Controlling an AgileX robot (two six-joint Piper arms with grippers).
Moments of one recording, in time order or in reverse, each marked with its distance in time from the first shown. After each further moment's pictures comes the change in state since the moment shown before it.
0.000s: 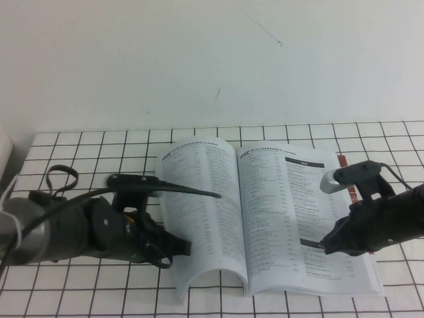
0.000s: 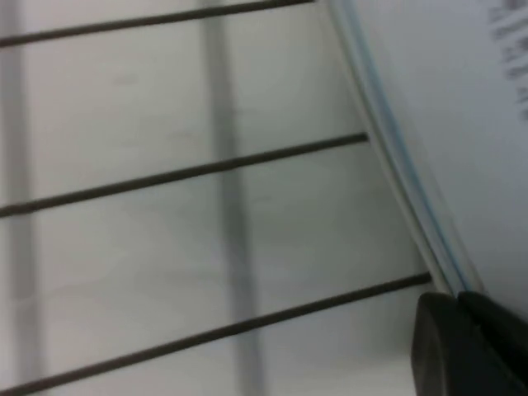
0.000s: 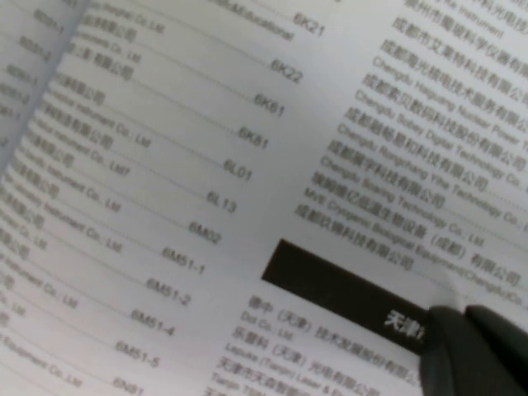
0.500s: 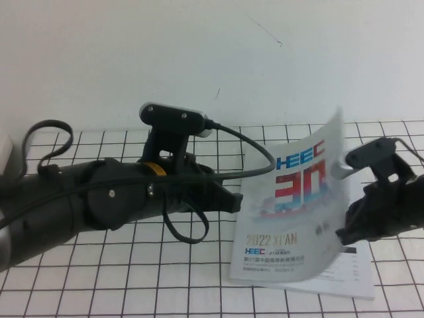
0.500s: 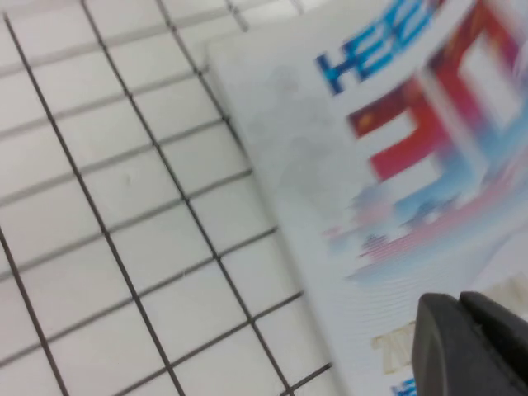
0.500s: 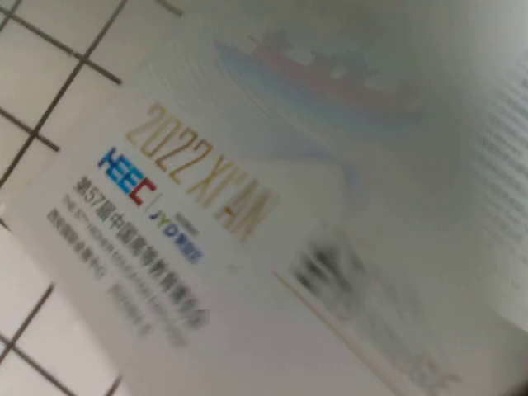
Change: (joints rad) right arm 0.002 -0.166 0.002 -0.201 0.043 0.135; left arm -0.183 -0.246 -0.133 -0.015 0.031 0.039
